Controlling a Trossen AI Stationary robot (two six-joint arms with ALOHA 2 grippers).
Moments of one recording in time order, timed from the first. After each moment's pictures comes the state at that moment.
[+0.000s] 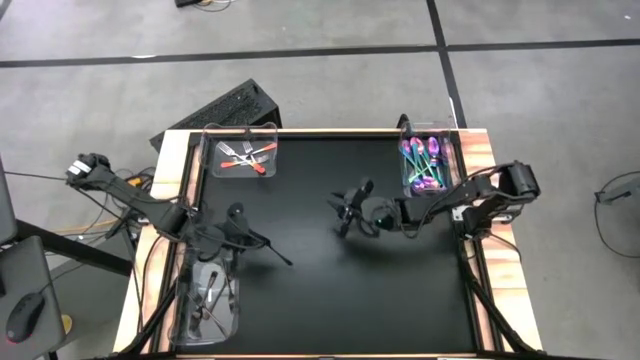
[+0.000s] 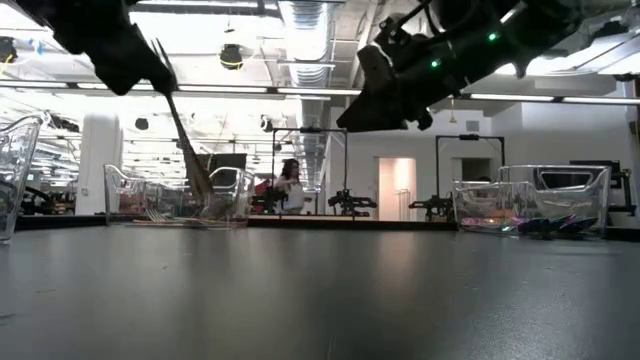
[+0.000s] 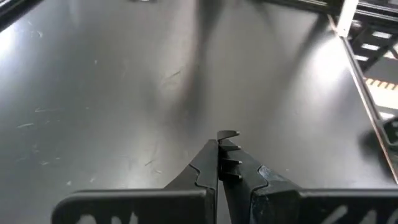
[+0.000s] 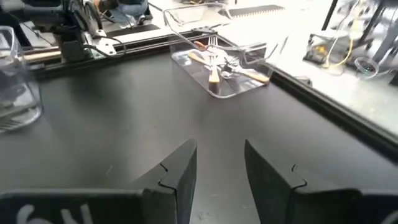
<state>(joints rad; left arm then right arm) -0.47 0.91 0.60 -0.34 -0.46 -0.51 0.09 1.59 0.77 0.46 0.58 0.23</state>
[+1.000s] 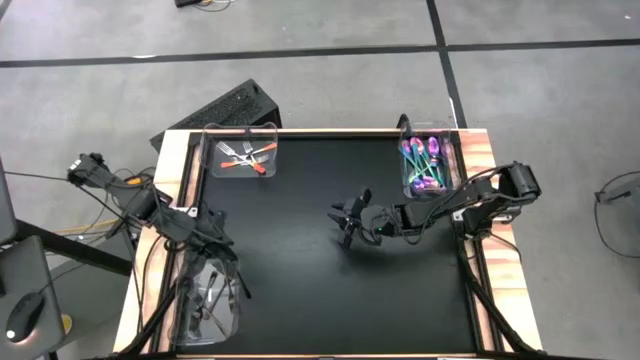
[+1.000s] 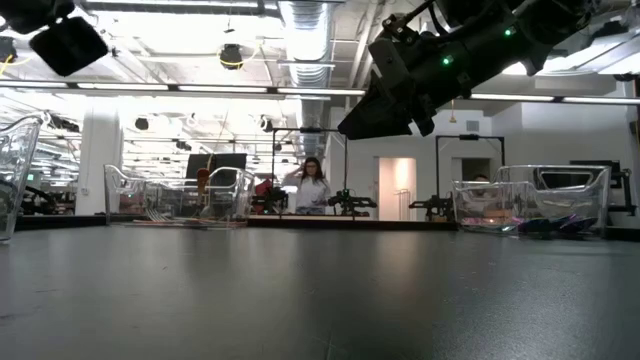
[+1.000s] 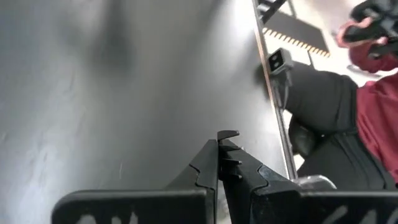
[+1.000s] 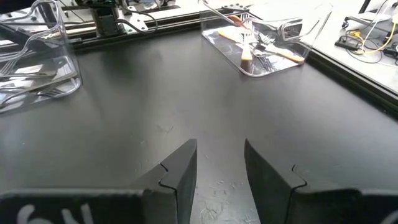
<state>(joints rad) -0.50 0.64 0.67 -0.69 -0.05 -0.62 0.14 1.59 0.77 0.39 0.52 0.26</state>
